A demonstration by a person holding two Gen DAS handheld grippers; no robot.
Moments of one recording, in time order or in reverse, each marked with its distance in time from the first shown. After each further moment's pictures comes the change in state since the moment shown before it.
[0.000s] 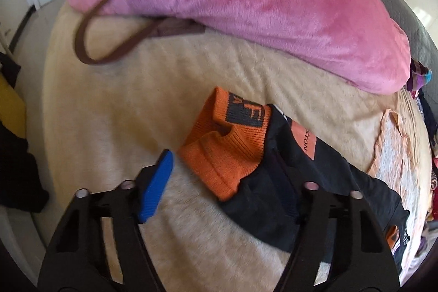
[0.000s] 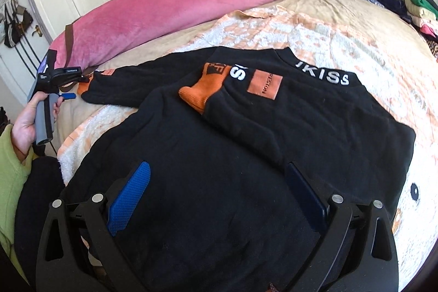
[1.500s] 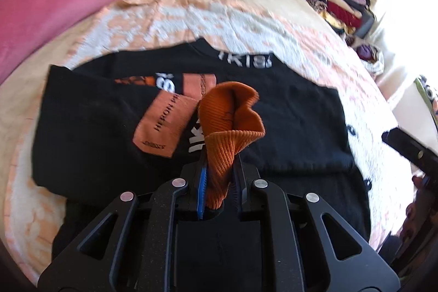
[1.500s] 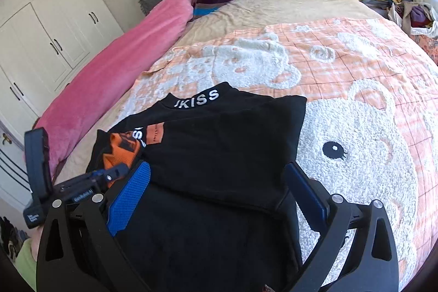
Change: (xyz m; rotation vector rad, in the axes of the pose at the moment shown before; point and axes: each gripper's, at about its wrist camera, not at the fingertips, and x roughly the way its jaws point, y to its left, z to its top) left arm -0.070 -0.292 -0.254 0.888 0.126 -0.526; right arm -0.085 -0.135 -0.031 0.465 -0.199 -0.140
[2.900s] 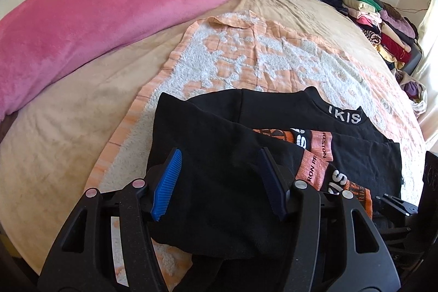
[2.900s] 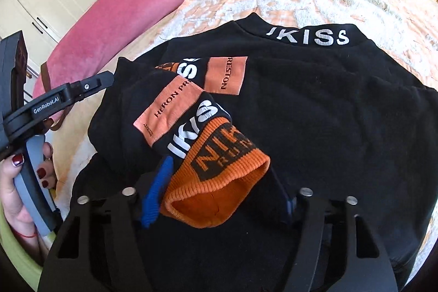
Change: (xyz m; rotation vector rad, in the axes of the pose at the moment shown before) left arm -0.028 0.104 0.040 -0.158 -0.083 0.241; right arm 0.137 0.095 -0.012 -0.203 0.321 0.194
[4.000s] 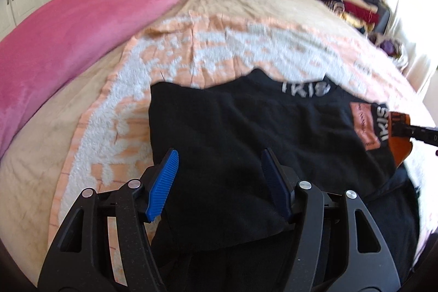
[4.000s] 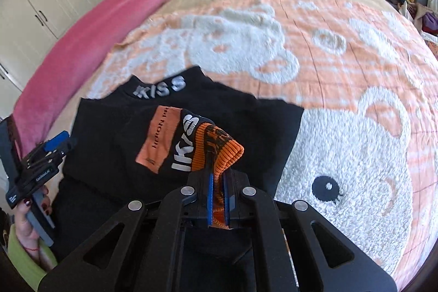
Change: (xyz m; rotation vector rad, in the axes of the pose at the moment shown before) left arm 0.031 -0.072 -0.015 0.252 -0.022 -0.061; right arm -0.089 -0.118 0.000 0.159 -0.078 -0.288
